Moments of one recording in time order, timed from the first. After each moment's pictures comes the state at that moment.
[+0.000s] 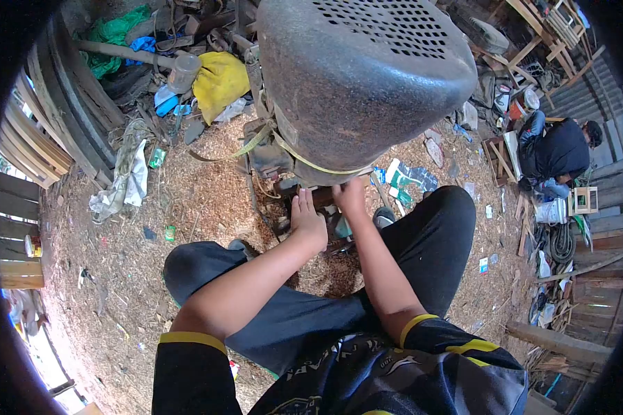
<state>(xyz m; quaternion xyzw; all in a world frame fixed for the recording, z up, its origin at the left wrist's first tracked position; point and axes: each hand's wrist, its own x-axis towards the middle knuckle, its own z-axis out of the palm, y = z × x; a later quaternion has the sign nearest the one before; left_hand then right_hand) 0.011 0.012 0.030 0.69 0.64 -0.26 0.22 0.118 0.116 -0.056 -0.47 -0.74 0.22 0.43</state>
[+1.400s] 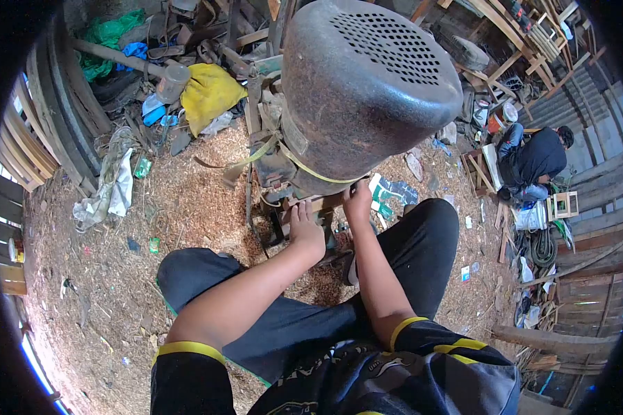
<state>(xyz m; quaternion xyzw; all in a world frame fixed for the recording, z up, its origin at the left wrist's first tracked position) 0.033 0.017 -0.020 0.72 0.67 -0.13 0.14 0.157 0.130 -0.024 -0.58 -0.69 0.20 0.37</state>
